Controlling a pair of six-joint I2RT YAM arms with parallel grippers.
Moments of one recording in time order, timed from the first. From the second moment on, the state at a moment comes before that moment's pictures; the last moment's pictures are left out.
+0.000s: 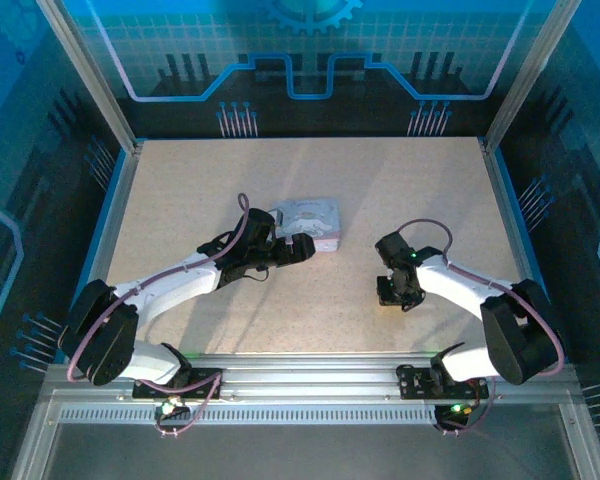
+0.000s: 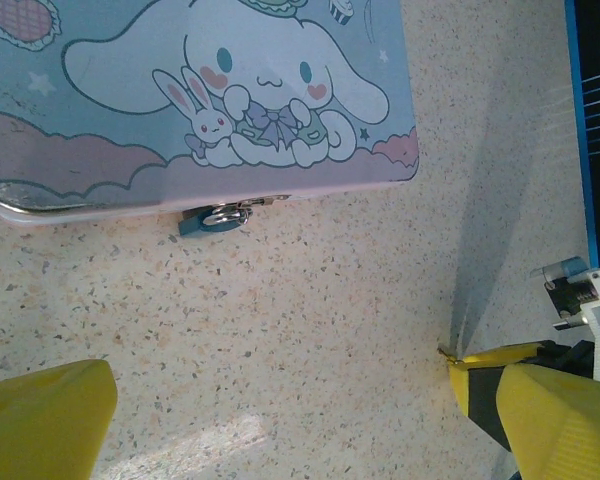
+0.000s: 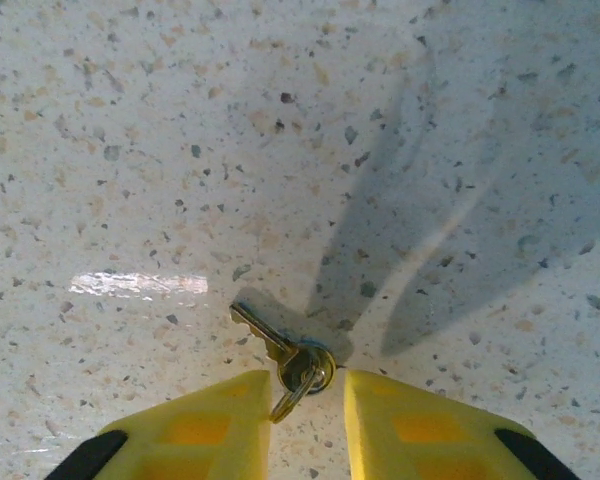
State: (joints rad) left arm -0.61 1.40 0.83 -0.16 0.18 -0.82; right arm 0.44 1.38 0.68 -0.73 0.02 0.47
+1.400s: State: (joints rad) left arm -0.64 1.46 0.95 -0.08 0.27 -0.82; right arm 0.34 1.13 0.60 -0.51 -0.20 0.47
